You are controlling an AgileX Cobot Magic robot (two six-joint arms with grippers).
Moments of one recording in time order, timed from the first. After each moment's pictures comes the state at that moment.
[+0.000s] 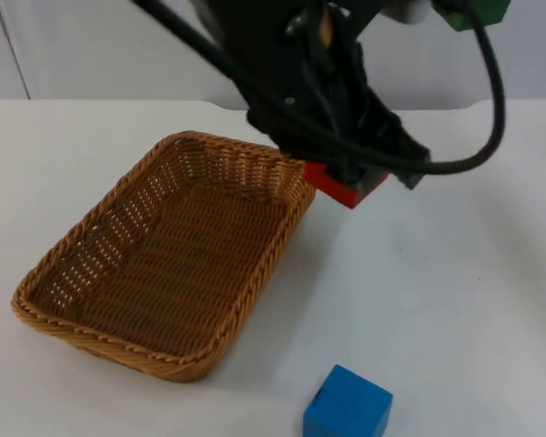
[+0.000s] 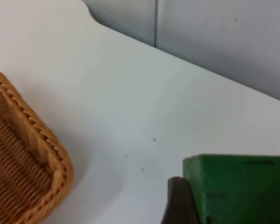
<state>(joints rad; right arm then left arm) 0.33 1.90 -1.64 0.16 0.61 -0.27 -0.78 1.80 -1.25 0.21 0.54 -0.16</state>
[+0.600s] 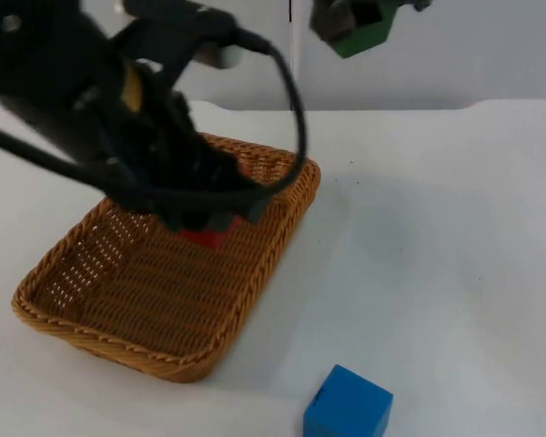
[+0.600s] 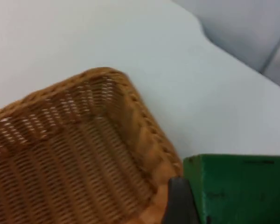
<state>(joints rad) 0.56 1.94 -1.64 0.16 0.54 -0.31 -0.59 1.58 -0.86 0.25 0.38 -0.31</state>
